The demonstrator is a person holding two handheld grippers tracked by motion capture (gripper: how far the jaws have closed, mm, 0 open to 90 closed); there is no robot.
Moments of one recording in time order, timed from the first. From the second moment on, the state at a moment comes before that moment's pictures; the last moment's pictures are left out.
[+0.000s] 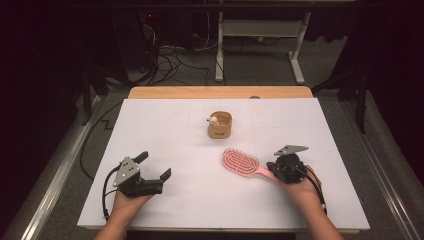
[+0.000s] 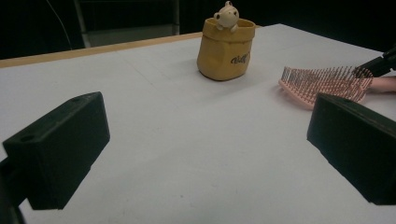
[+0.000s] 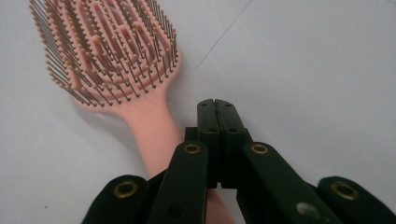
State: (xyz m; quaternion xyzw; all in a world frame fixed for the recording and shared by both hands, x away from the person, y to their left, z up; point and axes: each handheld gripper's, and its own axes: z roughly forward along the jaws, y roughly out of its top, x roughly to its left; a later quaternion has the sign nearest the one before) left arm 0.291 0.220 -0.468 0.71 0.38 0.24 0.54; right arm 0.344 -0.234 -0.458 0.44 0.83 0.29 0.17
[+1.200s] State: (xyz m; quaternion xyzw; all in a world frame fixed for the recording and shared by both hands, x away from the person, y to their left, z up) left arm 0.291 0.221 -0.470 0.72 0.37 0.23 0.54; right arm 0.299 -0.246 -0.461 0.43 0.80 0.37 0.18
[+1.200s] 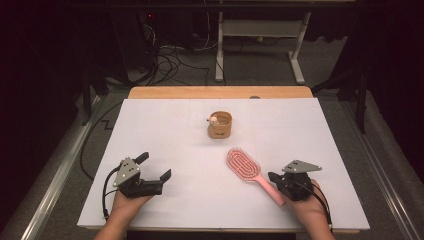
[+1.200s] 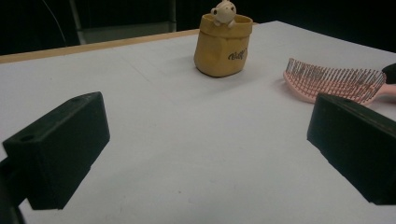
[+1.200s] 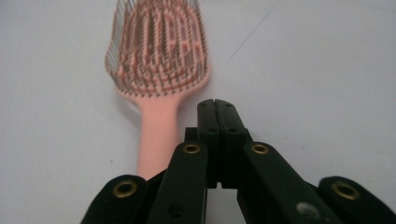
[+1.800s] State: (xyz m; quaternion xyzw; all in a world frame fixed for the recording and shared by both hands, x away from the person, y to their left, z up) left arm 0.292 0.222 -0.472 0.72 0.37 0.23 0.54; right arm 0.303 -0.281 -0.463 0.48 0.73 0.42 0.25
